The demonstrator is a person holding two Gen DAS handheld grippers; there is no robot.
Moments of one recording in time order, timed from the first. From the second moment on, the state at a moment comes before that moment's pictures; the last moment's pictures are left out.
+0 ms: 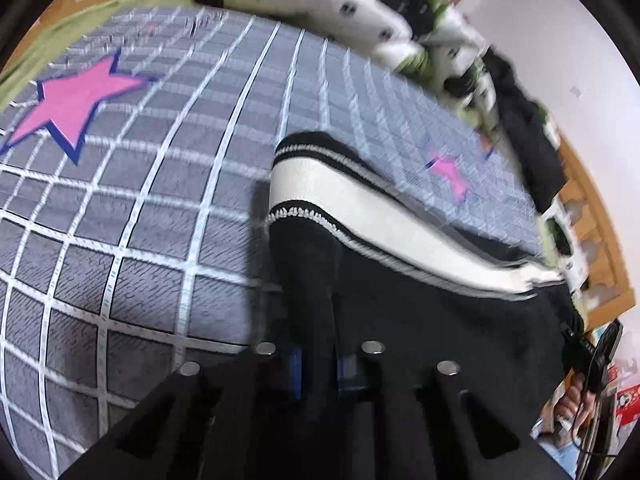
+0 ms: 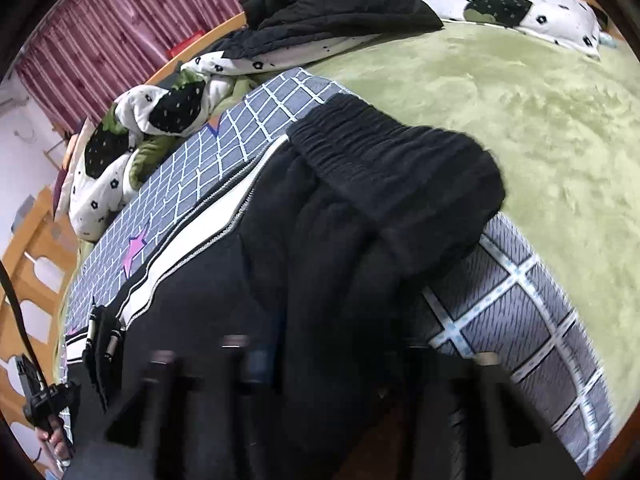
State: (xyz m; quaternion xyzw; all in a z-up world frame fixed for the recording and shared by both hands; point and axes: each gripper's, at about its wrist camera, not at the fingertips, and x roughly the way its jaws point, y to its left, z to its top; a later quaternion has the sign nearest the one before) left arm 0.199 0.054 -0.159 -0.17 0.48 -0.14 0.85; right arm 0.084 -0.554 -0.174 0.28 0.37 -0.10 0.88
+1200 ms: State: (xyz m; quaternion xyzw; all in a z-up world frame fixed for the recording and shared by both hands) left arm 0.216 0.197 -0.132 -0.12 0.48 0.03 0.87; right arm 0.148 -0.418 -0.162 0.12 0.46 -0.01 0.88
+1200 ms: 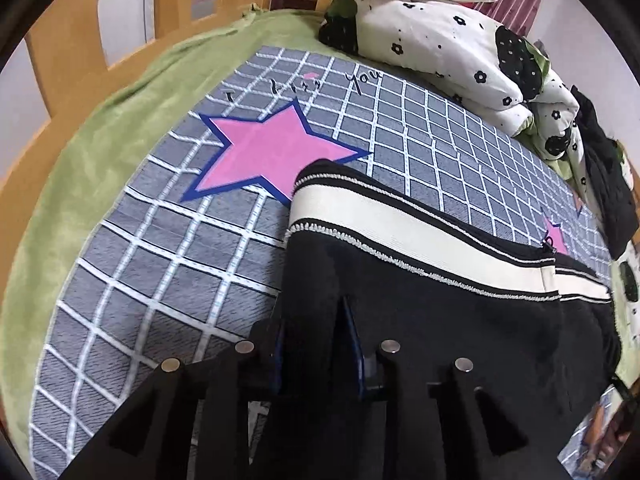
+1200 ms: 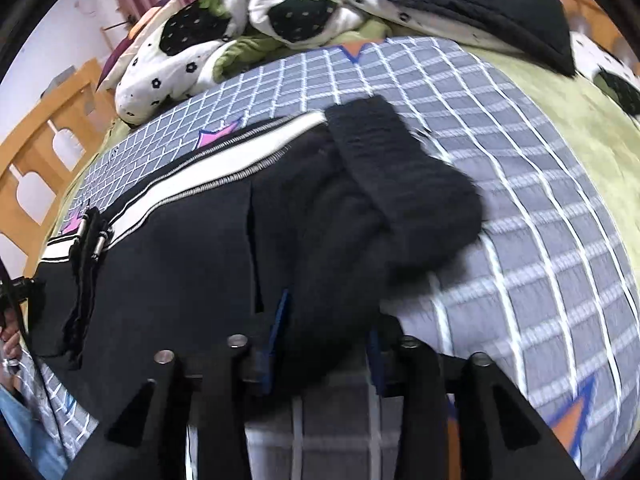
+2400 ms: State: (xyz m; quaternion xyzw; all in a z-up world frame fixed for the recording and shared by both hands) left arm 0.119 0.205 -0.128 -0.18 0.43 -0.04 0.88; right arm 0.135 -0.335 -0.108 0.10 0.39 -0.05 0.91
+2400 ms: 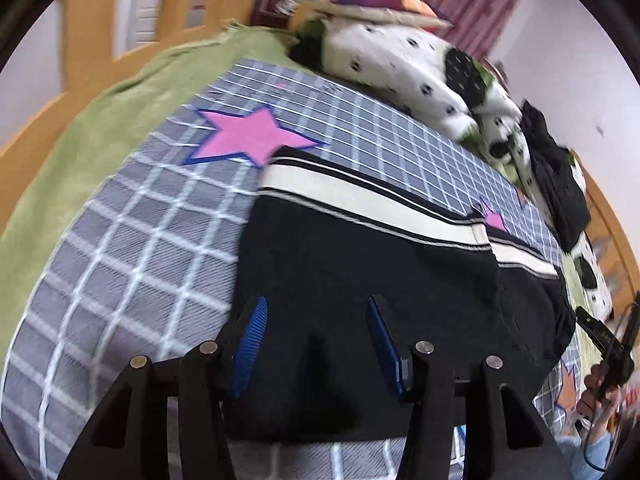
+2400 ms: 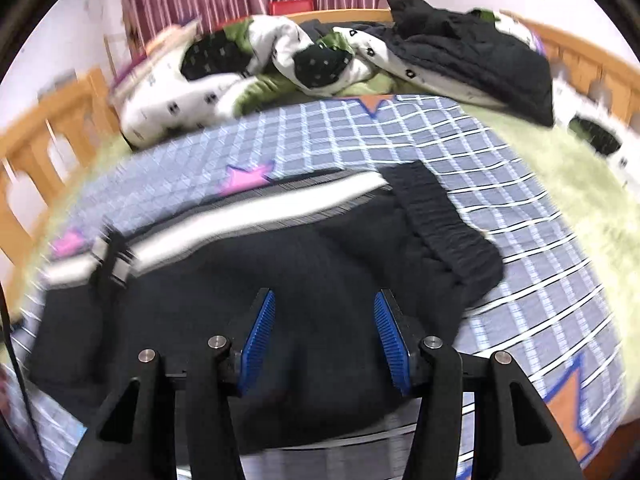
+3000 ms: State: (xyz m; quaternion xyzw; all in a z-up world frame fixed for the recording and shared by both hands) left arm 0.080 0.230 -0.203 -0.32 0.44 -0.04 0.84; right arm 0.082 -0.262 -0.082 0.06 0.36 0.01 0.93
